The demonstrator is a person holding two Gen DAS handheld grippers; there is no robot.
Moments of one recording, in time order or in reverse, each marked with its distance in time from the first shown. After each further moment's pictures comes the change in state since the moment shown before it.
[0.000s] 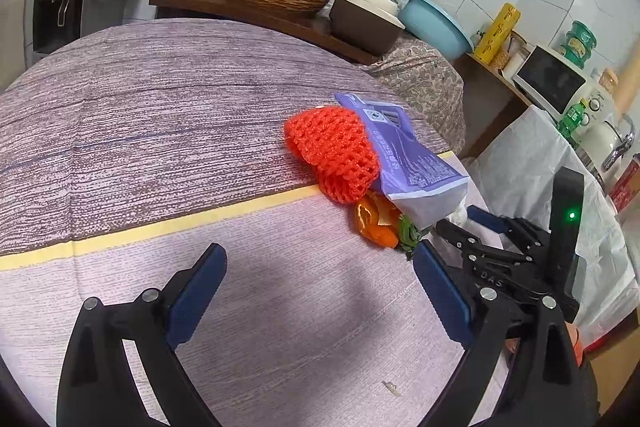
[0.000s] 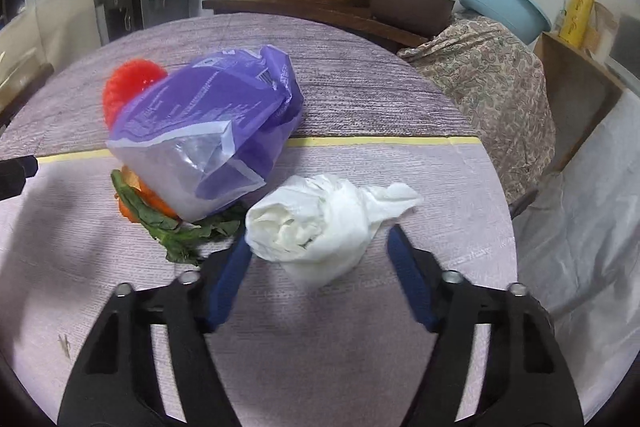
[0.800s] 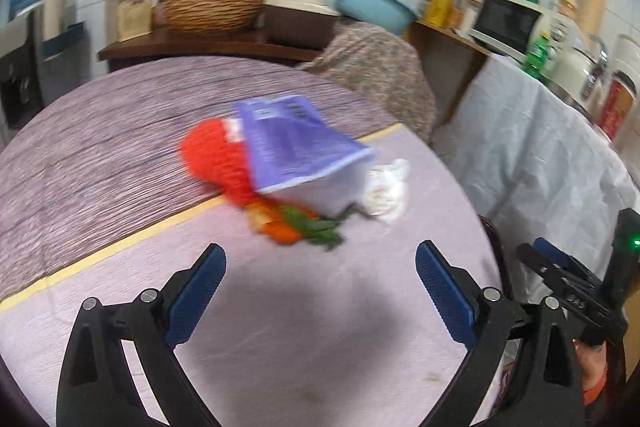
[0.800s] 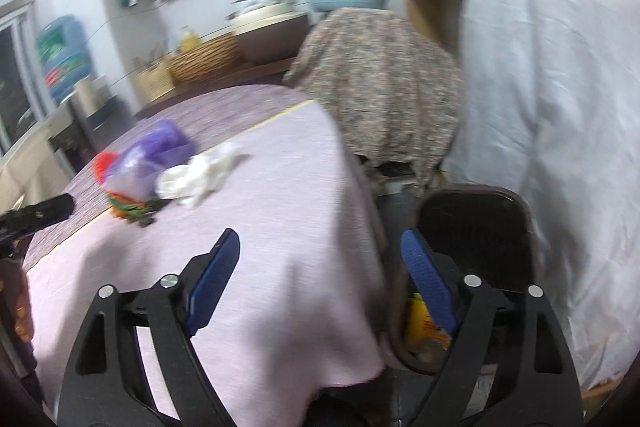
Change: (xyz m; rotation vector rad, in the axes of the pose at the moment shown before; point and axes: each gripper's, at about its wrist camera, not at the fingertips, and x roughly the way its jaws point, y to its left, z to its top) left arm 0.005 -0.083 -0.016 0.215 -0.012 0.020; right arm -0.115 -0.103 -0.128 0.479 -0.202 -0.041
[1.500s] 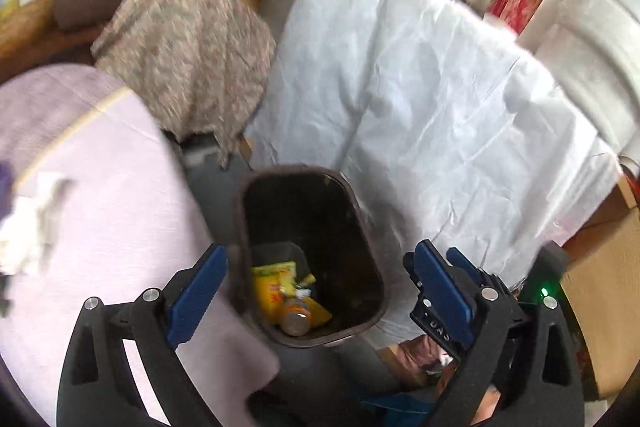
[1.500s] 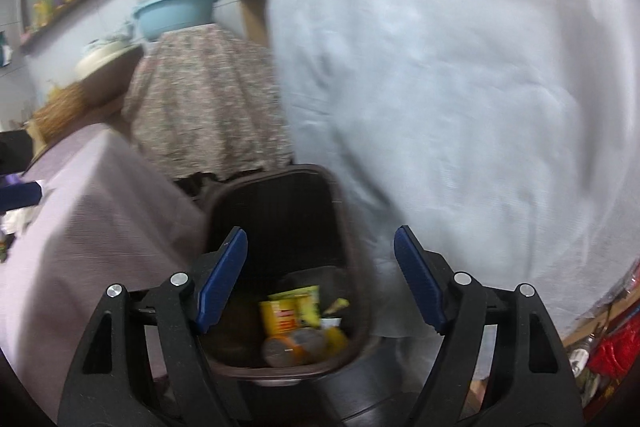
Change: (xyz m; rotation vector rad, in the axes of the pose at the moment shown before) left arm 0.086 -0.244 -0.006 0.270 0.202 -0.379; right arm -0.036 -0.176 -0.055 0.268 -0.069 -0.415
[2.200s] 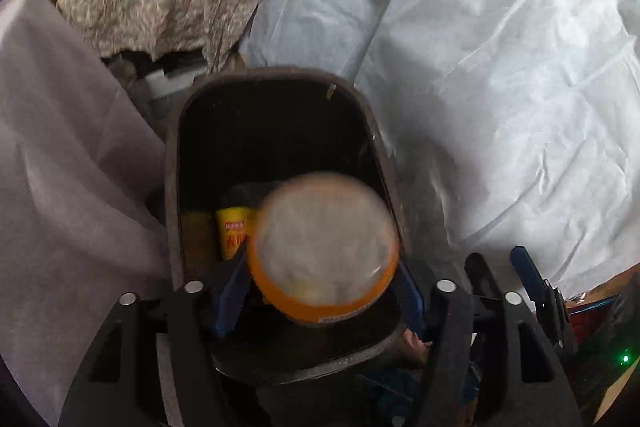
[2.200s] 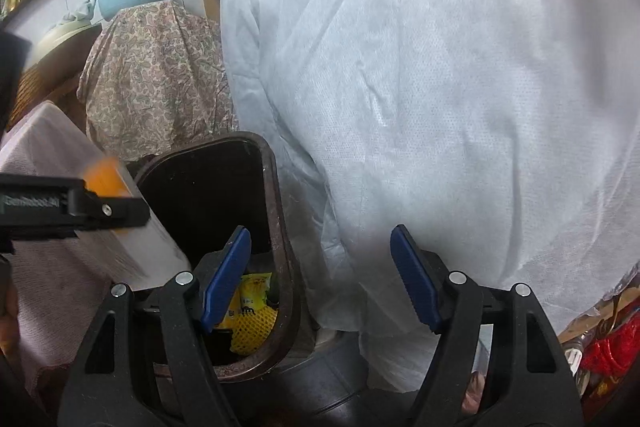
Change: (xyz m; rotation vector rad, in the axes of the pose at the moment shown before) left arm 0.179 -0.014 -0.025 -0.063 0.318 0.035; right arm 0.045 -0.046 -0.032 0.014 0.041 -0.204
